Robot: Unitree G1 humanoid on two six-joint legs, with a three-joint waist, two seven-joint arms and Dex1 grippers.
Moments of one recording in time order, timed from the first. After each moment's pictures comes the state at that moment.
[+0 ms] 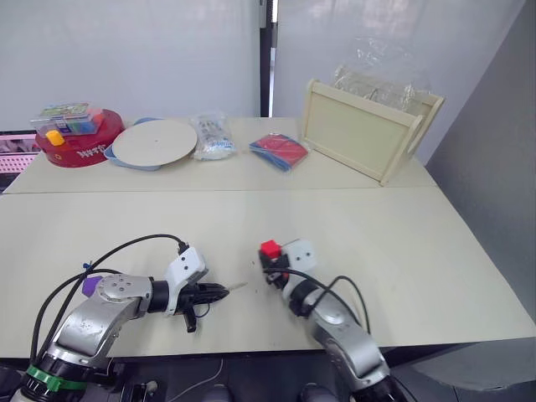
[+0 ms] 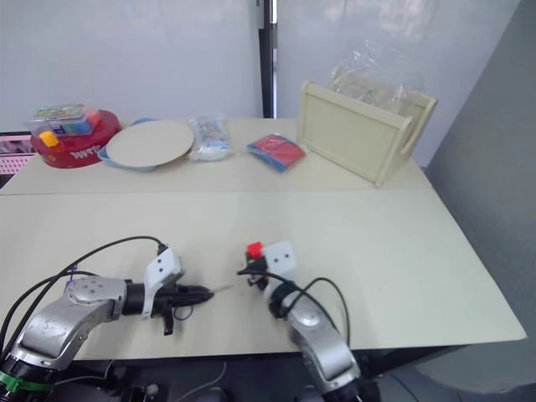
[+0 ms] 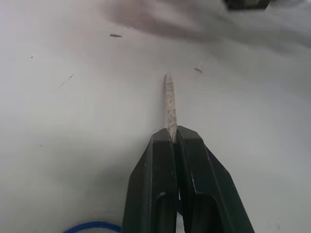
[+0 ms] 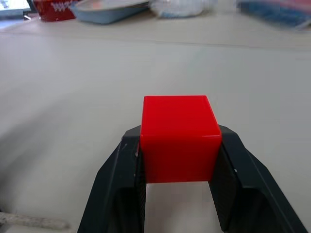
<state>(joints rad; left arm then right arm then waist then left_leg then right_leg) -0.19 0.77 -0.07 -0.27 -0.39 0.63 -0.99 -0.14 -0.09 0.34 -0.29 0.18 0.33 0.10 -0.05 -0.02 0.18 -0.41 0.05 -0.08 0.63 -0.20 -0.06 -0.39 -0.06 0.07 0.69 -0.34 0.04</state>
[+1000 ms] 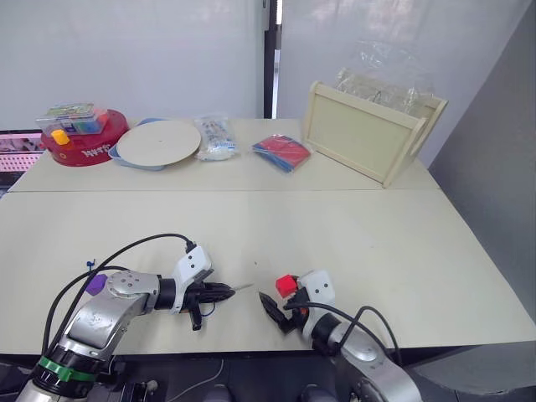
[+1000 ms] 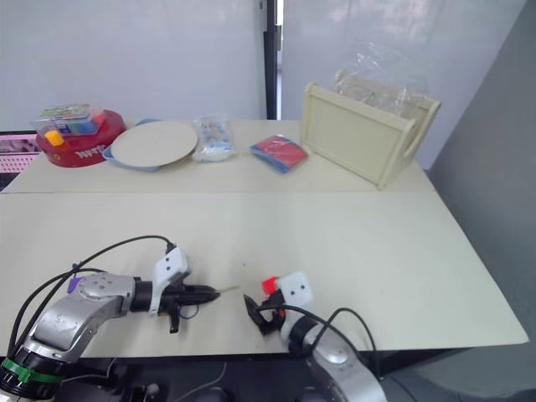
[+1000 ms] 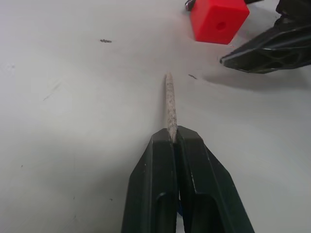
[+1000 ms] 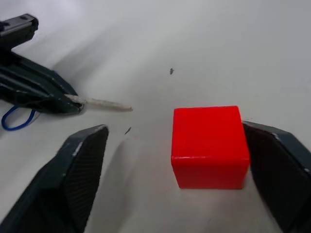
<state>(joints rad) -0.24 0.75 -0.11 -0.22 -0.38 0.61 -1.01 0.01 -0.26 0.31 -0.48 0.23 0.54 0.32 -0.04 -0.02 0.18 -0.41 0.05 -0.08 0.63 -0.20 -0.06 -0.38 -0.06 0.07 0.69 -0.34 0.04</state>
